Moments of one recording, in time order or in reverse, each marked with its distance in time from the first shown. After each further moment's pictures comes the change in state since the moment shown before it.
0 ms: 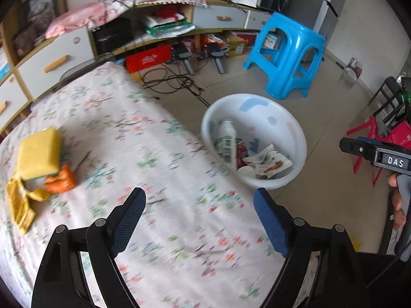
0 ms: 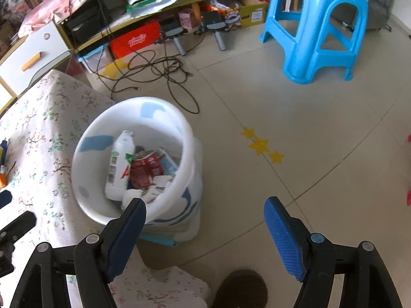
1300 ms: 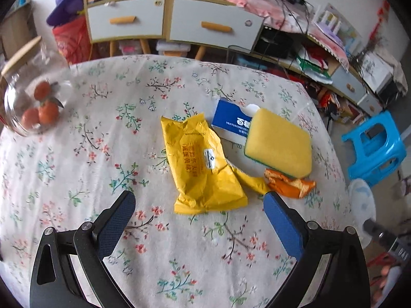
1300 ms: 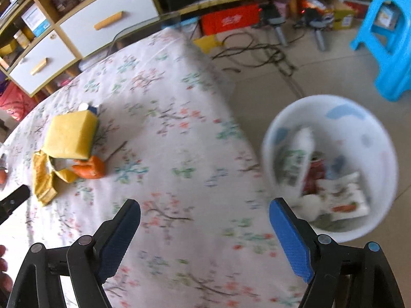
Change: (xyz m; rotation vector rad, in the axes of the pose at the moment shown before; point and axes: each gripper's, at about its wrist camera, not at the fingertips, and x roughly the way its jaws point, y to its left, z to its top) left arm -0.044 0.253 -0.055 -0.612 -0.043 0.267; right arm 0.034 0.225 0.003 -0.138 0.083 0.207
